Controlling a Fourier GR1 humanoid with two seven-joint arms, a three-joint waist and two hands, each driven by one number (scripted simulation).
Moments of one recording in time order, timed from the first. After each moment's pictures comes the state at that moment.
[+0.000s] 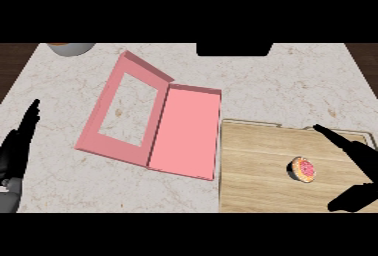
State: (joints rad) left arm -0.08 0.52 -0.03 -1.32 -0.03 0.26 0.05; right arm -0.01 -0.70 0.15 -1.52 0.25 0.31 0.09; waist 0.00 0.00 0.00
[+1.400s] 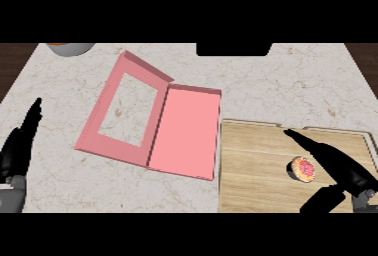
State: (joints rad) left arm -0.10 0.41 0.11 -1.32 -0.17 0.15 0.05; right arm -0.01 -0.43 0.11 -1.66 0.46 0.51 0.26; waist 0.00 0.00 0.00
